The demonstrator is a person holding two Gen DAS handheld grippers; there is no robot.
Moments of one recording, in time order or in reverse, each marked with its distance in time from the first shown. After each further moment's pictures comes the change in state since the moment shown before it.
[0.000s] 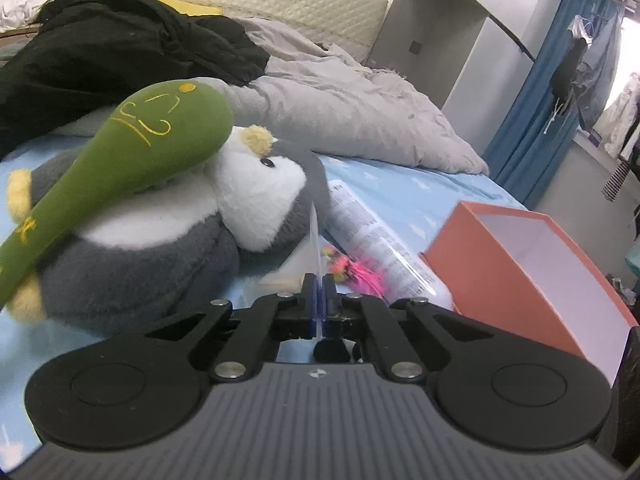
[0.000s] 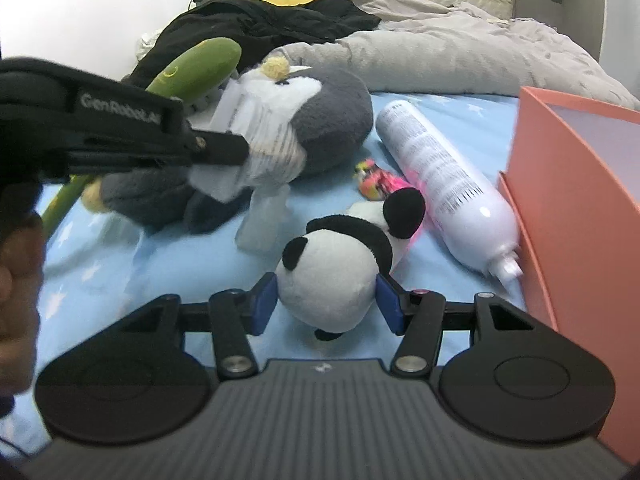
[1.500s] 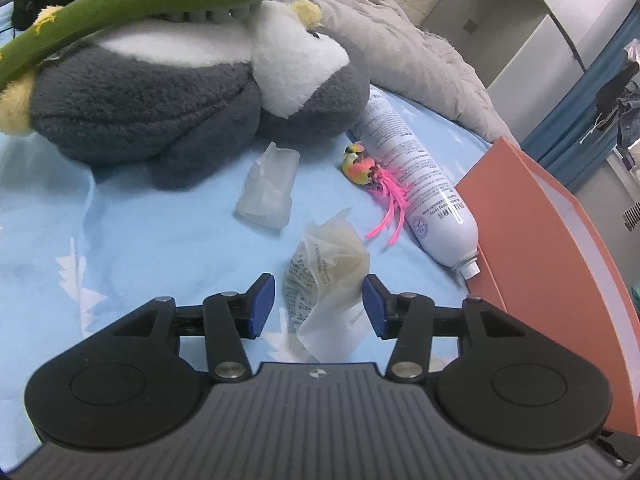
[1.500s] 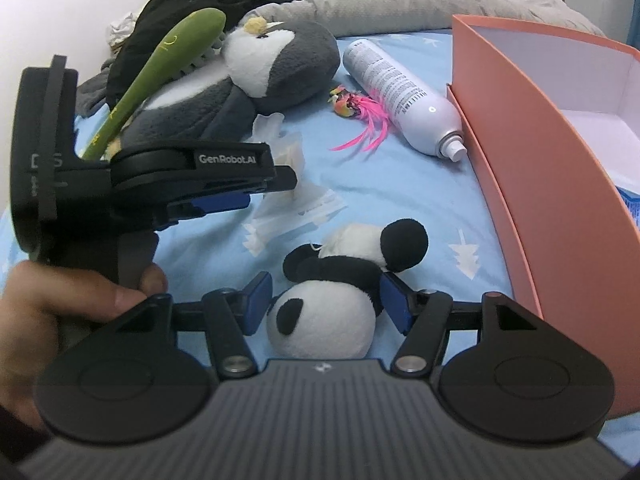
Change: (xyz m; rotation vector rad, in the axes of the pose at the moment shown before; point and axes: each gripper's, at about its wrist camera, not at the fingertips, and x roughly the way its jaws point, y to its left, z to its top) left arm 0.032 0.004 -0.063 -0.206 0.136 0.053; right arm -0.059 0.003 -0.036 0.126 0.148 -0.032
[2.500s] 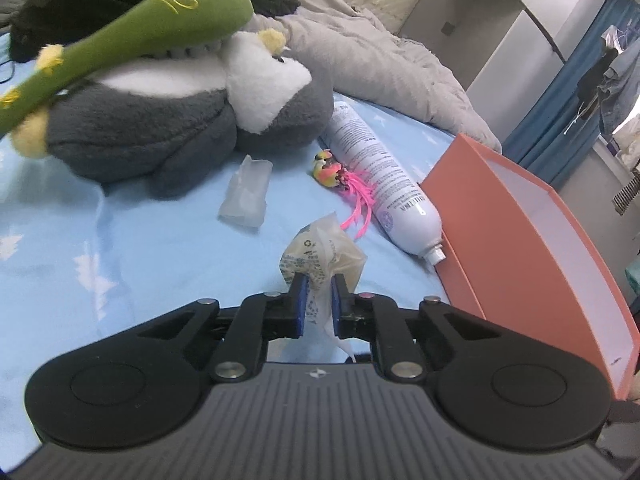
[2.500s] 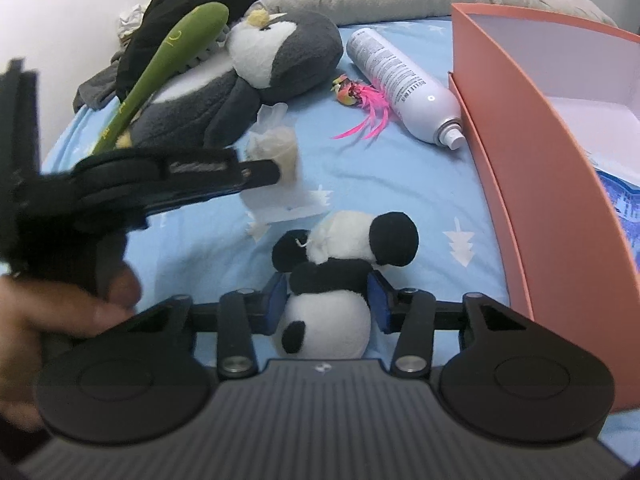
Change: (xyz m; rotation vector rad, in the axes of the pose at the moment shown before) left arm -0.046 -0.019 -0.015 0.062 -0.044 -0.014; right arm -0.011 -0.012 -0.001 0.011 0.044 0.048
